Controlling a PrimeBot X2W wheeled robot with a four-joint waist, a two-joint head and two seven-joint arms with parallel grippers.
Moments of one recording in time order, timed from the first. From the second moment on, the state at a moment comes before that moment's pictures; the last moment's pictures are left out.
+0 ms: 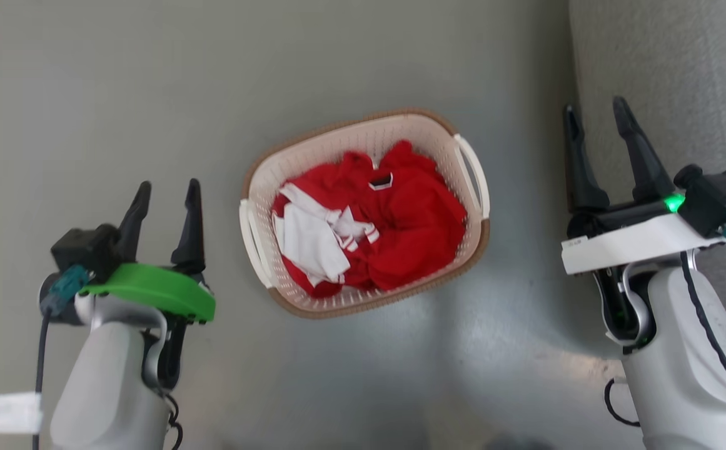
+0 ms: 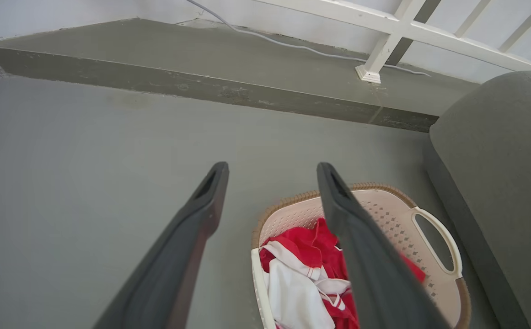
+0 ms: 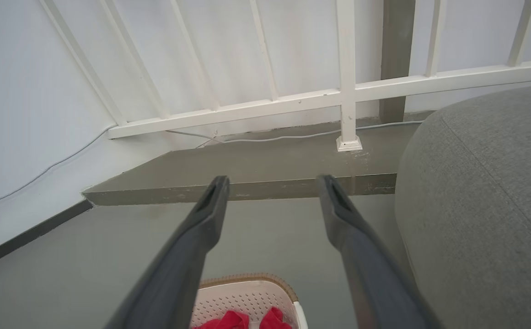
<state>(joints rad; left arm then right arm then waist) -0.36 0.05 -0.15 0.40 -0.40 -0.12 -0.25 -0.29 -0.05 0.11 0.11 0.24 0.11 -0.25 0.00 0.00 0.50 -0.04</state>
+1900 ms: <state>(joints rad) -0.75 0.11 -0.33 0.93 -0.69 -0.12 0.02 -0.47 -0.05 0.19 0.08 0.35 0.08 -0.25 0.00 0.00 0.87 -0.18</state>
